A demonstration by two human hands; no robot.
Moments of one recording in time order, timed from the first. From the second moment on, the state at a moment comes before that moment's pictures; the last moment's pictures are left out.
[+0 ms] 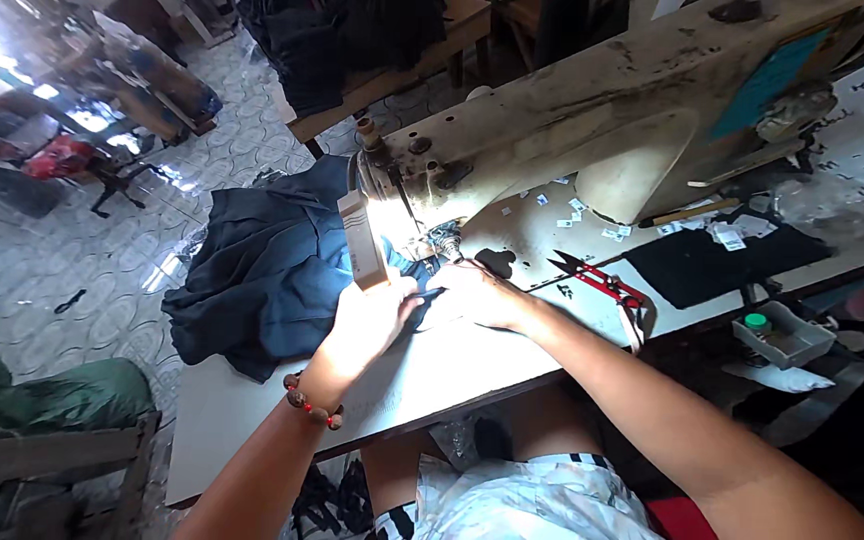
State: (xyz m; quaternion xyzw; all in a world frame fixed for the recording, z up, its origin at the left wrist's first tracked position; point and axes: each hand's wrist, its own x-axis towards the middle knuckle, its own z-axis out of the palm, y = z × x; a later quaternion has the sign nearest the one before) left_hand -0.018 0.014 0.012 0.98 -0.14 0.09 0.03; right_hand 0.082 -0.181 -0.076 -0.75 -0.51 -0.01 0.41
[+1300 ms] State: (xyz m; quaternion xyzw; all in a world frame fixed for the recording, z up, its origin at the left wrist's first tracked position) left_hand -0.021 0.036 0.033 0.97 -0.11 -0.05 0.22; right_hand 0.083 -0.183 -0.077 -0.74 -0.53 -0.02 0.42
